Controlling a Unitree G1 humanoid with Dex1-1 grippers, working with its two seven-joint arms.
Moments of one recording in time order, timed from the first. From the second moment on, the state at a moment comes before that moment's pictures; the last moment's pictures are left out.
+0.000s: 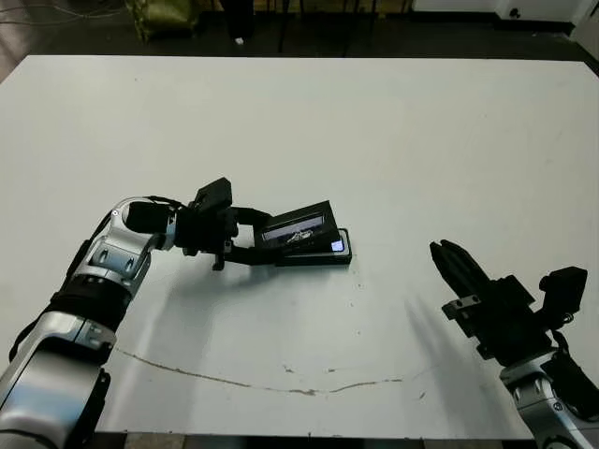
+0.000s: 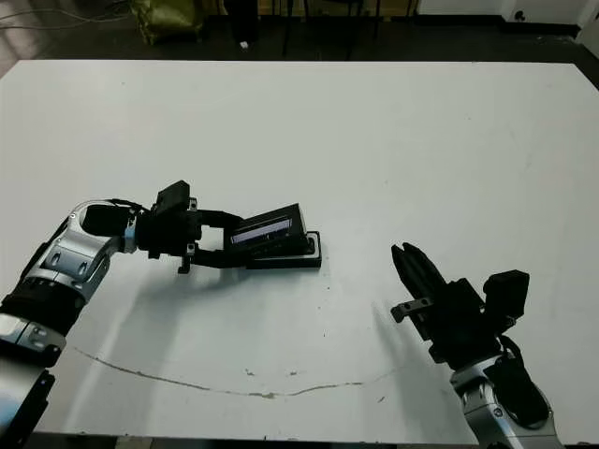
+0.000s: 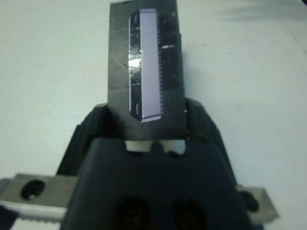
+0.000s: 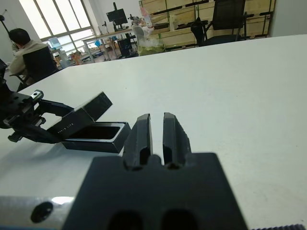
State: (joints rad) left arm -0.67 0.47 -0.29 0.62 -0.11 -0.12 -1.25; right arm 0.28 -0.31 -0.13 -0.57 0.50 0.33 0.29
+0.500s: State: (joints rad) left arm -0.70 0.46 -0.31 0.65 -0.09 -0.12 -1.26; right arm 0.28 -0.31 -0.13 -0.58 0.50 0.34 0.28
